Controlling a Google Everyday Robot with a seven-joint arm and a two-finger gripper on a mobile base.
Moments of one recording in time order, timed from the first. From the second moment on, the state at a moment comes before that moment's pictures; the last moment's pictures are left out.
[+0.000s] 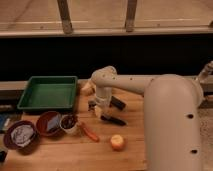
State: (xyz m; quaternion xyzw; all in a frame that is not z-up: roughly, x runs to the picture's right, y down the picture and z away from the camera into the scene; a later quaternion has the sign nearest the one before) arm -0.029 0.150 0.845 -0.43 0.11 0.32 0.84
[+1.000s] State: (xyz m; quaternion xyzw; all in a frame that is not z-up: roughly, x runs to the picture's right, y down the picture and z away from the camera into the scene) arm -0.053 0.162 0.836 -0.46 0.11 0.28 0.83
